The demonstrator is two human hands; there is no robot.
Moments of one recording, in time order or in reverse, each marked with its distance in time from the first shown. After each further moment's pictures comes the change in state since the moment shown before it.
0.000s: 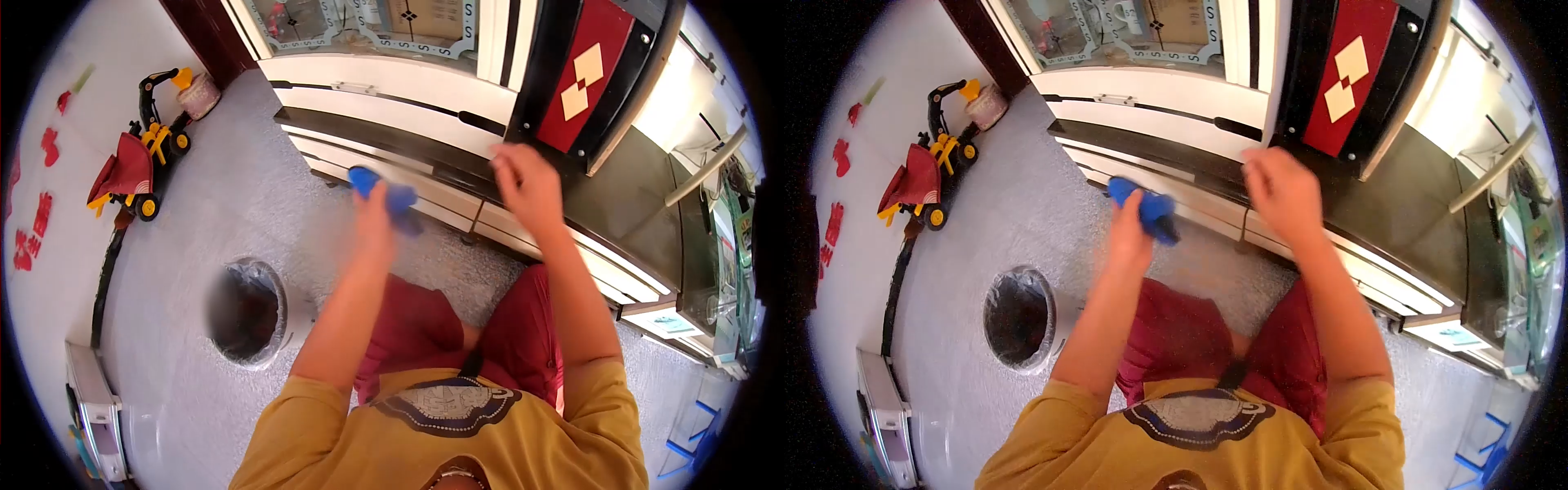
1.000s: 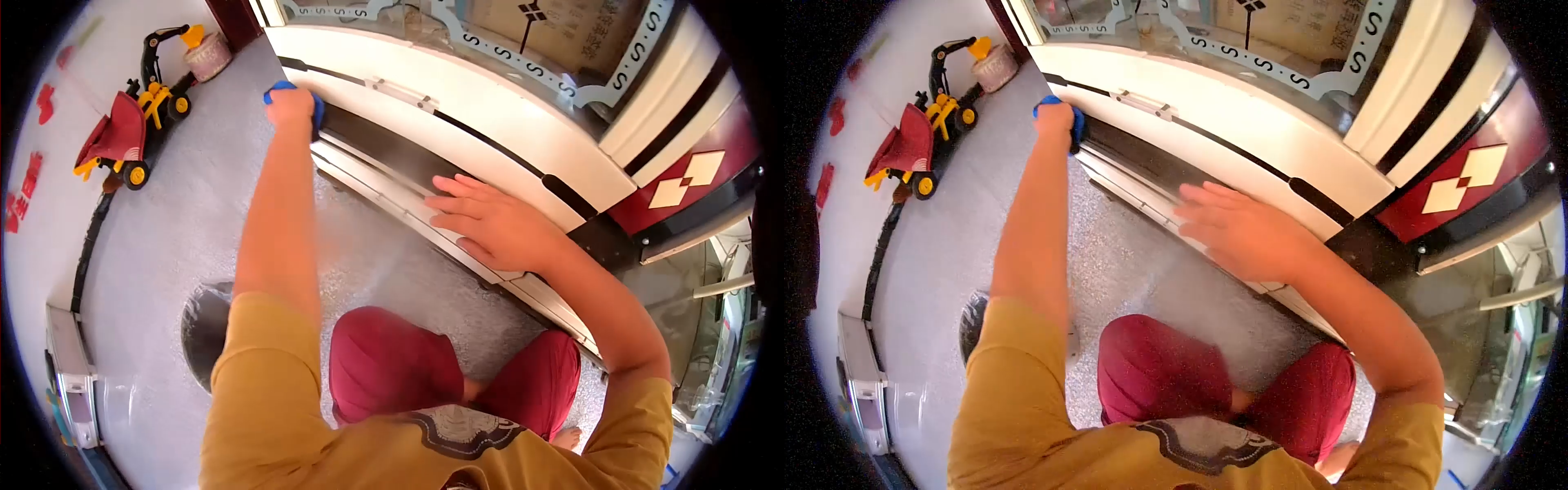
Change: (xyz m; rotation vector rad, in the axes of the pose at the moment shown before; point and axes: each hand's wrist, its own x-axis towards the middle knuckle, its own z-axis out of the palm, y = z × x) left_hand 0.403 0.122 -0.117 1.188 0.679 0.202; right_hand 0.082 0.023 0.119 0.061 -0.906 -0.615
